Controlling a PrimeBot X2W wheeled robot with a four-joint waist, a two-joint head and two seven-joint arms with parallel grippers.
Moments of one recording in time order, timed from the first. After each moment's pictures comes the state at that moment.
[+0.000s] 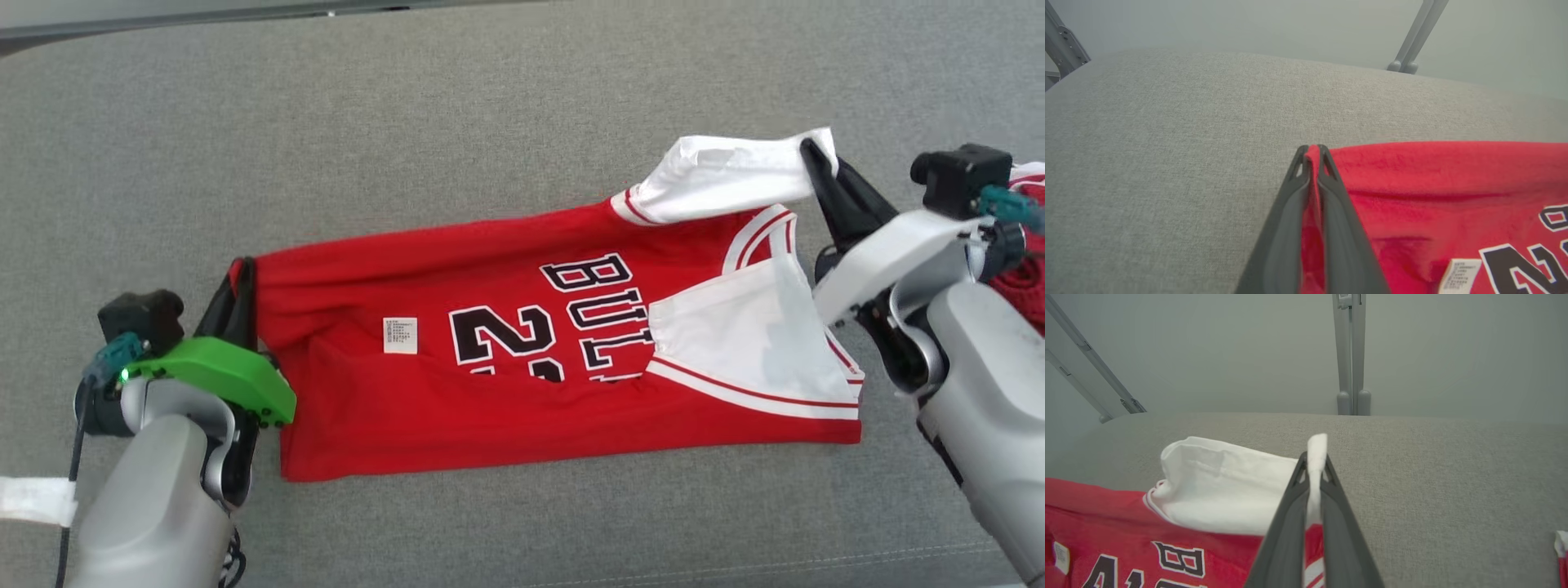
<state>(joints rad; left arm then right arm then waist) -0.57 0.26 -0.37 0.75 -0.63 -0.07 -0.26 -0.69 -0.40 0.45 0.54 0.66 0.13 -0.16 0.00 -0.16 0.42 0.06</state>
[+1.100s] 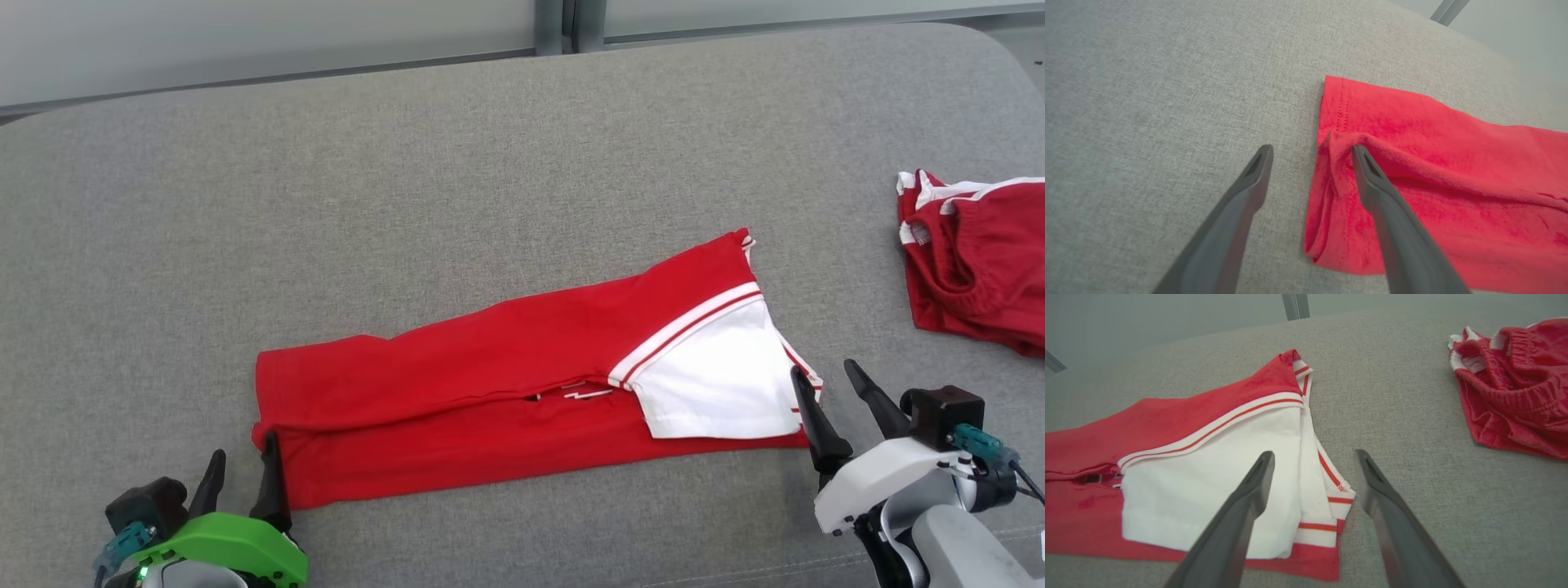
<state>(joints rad) -0.16 0.22 -0.26 0.58 -0.72 0.00 -0.26 -0.22 -0.27 0.21 0.51 0.43 0.13 -0.25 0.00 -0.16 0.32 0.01</state>
